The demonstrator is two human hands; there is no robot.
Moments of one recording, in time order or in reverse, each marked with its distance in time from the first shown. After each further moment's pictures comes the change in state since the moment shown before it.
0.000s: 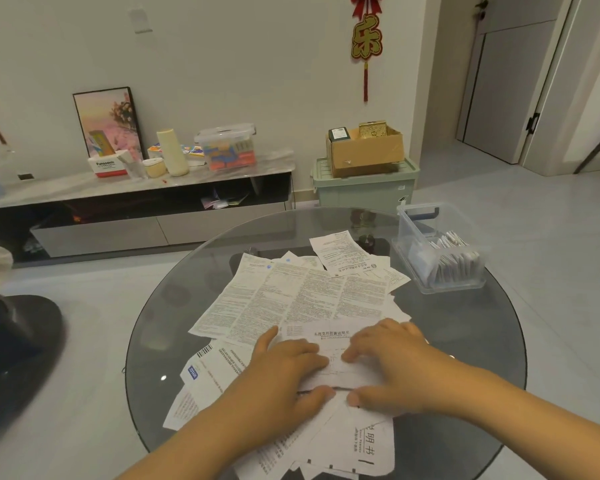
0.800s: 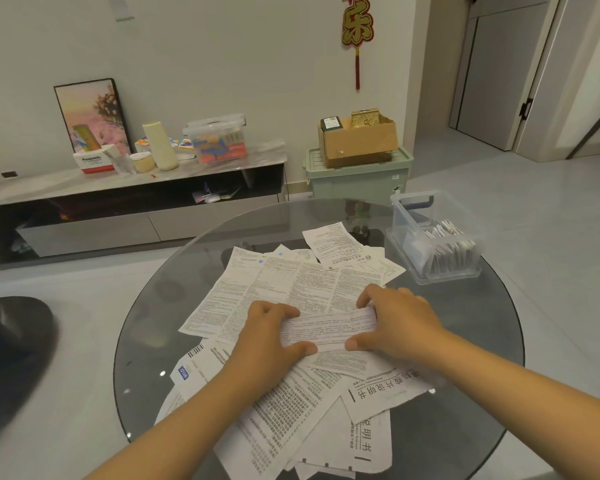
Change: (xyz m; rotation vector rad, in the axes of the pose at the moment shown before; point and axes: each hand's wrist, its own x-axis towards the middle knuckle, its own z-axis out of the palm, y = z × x) left_hand 0.037 -0.017 0.004 -0.373 0.109 -0.427; right_hand 0.022 0.005 -0.020 0.055 0.156 0.293
